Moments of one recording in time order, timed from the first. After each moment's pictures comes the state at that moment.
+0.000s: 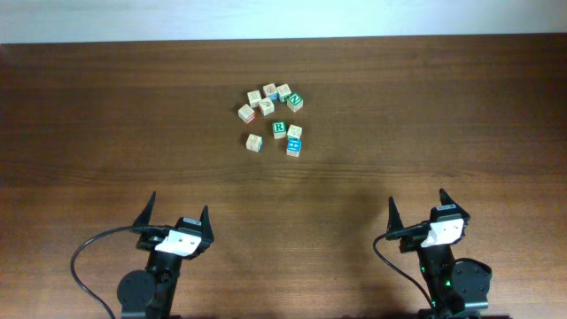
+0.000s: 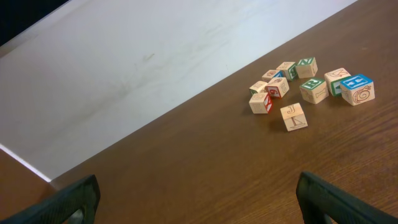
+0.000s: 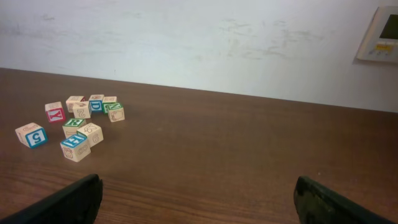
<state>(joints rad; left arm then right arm) 0.00 0.01 0.02 -0.07 0.12 0.50 0.03 0.01 0.01 -0.07 -0.10 -0.06</state>
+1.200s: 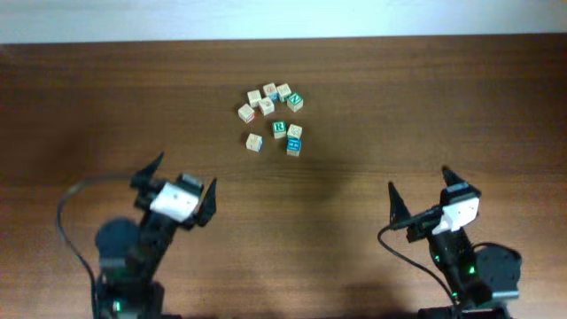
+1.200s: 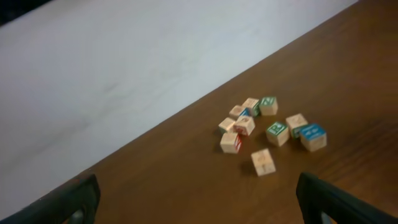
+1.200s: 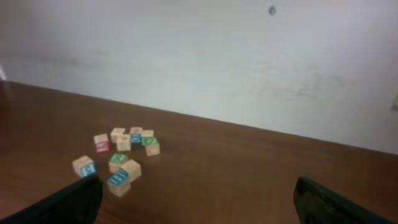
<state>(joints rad) 0.00 0.62 0.44 0.00 0.32 0.47 0.03 0.33 0.36 -0.09 -0.26 -0.06</state>
